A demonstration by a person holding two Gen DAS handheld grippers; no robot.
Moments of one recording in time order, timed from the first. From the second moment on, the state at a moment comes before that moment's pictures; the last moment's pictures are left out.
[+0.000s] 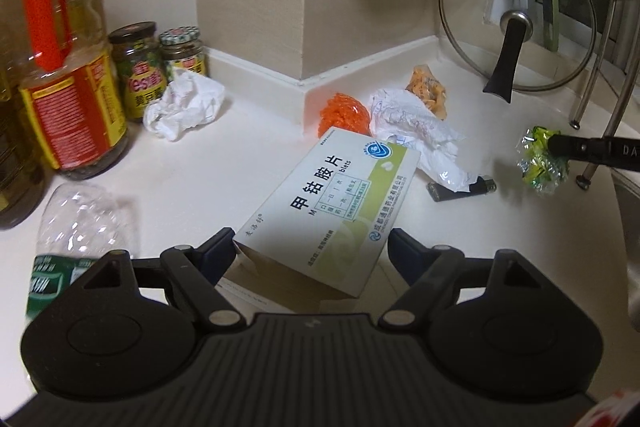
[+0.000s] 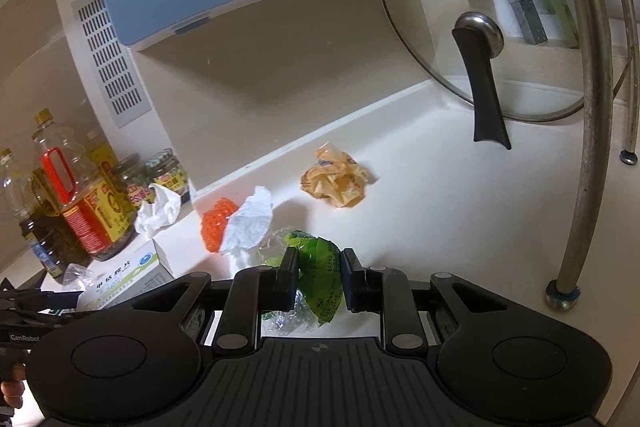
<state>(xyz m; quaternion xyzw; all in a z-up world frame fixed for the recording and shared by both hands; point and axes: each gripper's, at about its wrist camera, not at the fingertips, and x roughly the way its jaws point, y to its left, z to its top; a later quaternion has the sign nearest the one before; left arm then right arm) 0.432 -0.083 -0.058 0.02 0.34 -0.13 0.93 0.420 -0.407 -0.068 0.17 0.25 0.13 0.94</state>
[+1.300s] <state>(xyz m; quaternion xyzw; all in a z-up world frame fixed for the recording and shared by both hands) 0.189 0.011 -0.087 -0.05 0.40 -0.18 0.90 0.153 -0.247 -0.102 0.15 0.35 0.13 0.92</state>
